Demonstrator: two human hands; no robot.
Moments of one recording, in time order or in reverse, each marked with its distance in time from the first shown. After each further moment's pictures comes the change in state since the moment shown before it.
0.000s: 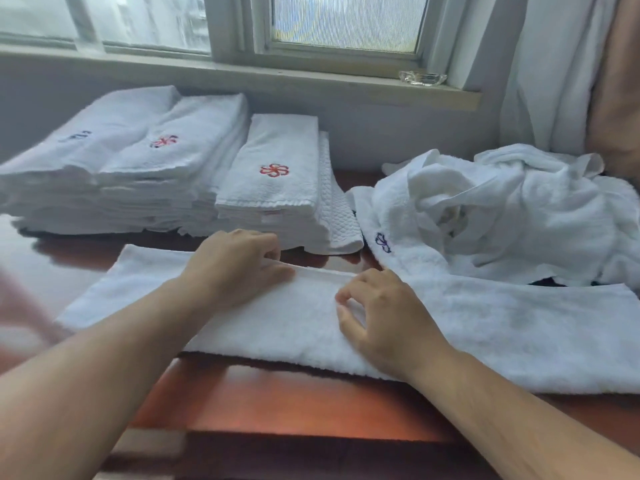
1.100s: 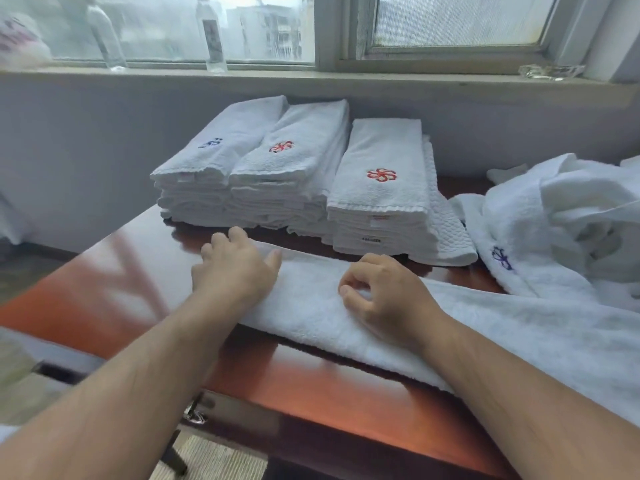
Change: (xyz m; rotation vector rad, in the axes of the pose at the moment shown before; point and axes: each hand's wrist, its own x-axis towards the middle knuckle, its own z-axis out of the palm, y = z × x) left_hand -0.068 -0.079 -0.035 0.015 -0.024 -0.875; right_hand 0.084 -0.072 0.070 0.252 -0.156 -0.154
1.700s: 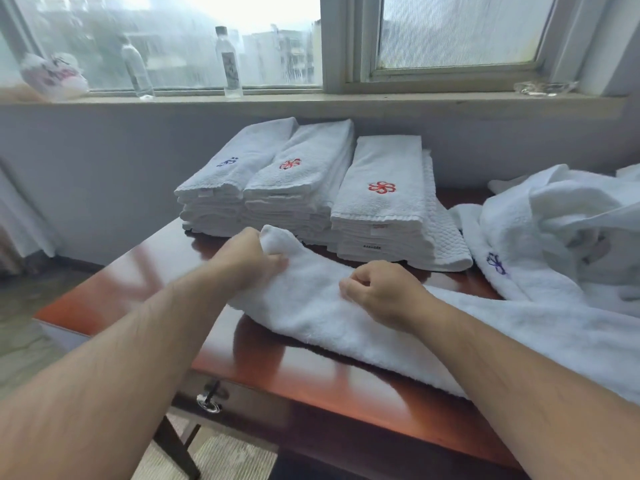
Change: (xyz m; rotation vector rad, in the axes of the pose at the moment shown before) left_hand -0.003 0.008 -0.048 -0.260 -0.264 0.019; right_hand 0.006 -0.012 -0.017 0.129 -0.129 0.172
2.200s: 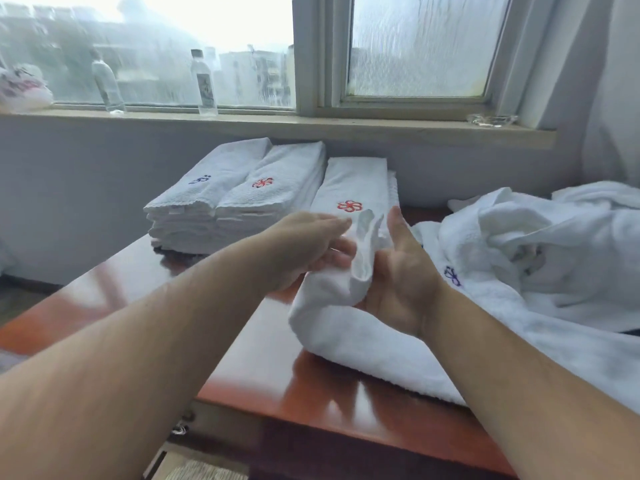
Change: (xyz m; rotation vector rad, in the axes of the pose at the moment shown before) left_hand -0.048 0.112 0.006 -0.735 -0.423 0.221; right_hand -0.028 -0.027 -0.060 1.454 -0.233 0.148
